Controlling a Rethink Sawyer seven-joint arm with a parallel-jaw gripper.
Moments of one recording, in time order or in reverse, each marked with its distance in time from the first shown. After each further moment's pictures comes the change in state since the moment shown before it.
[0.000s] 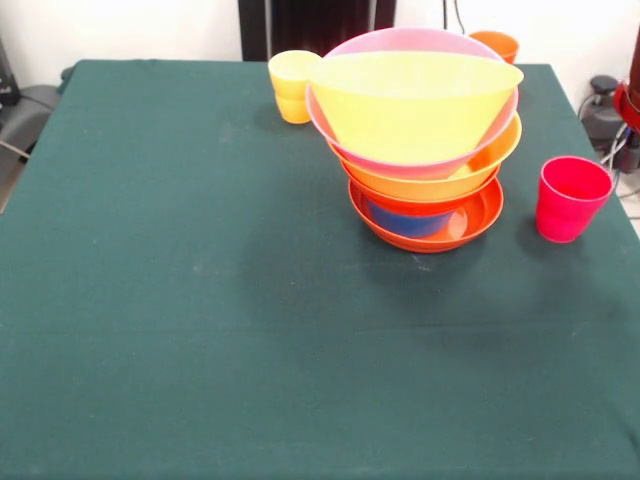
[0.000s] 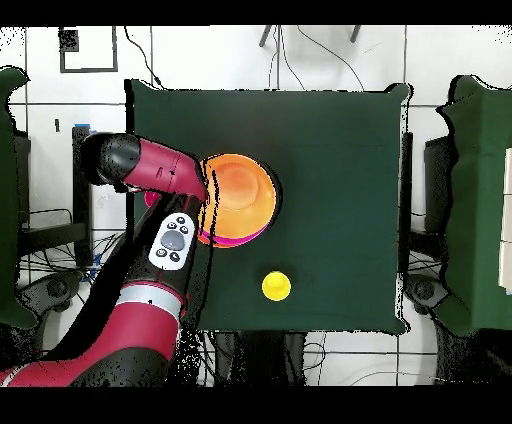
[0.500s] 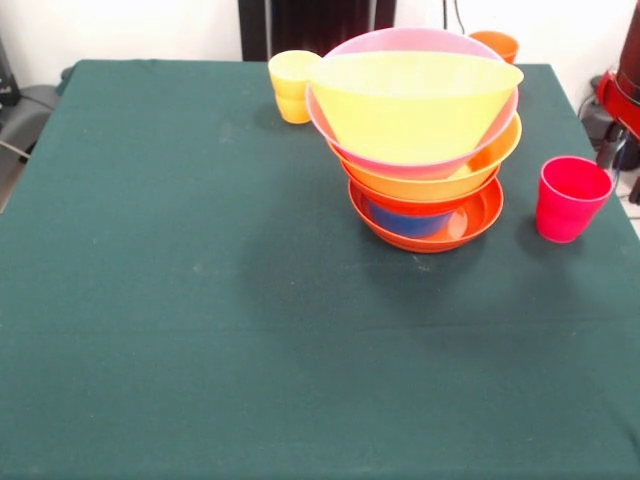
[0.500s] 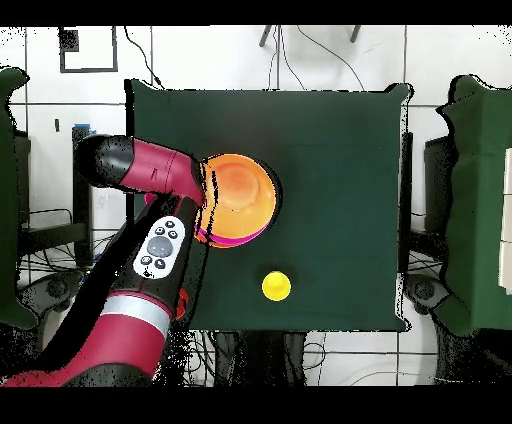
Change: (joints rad) arm 0.036 0.007 -0.094 -0.014 -0.042 0.000 0.000
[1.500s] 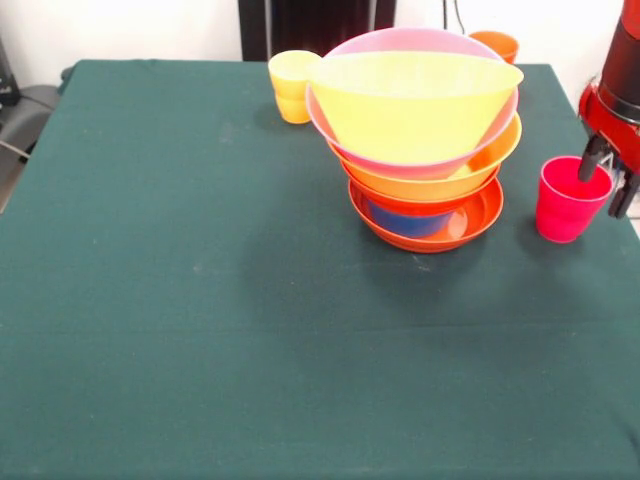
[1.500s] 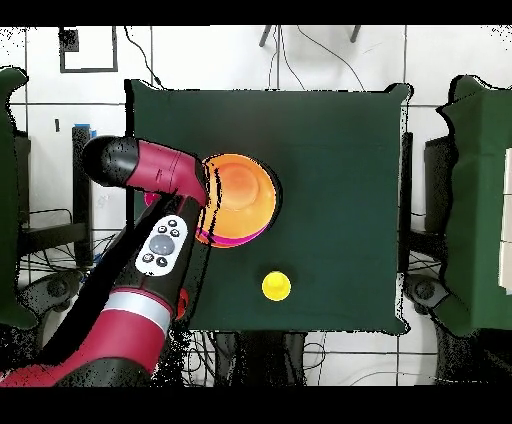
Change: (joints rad) arm 0.002 0.034 -0.023 -0.011 0.002 -0.030 0.000
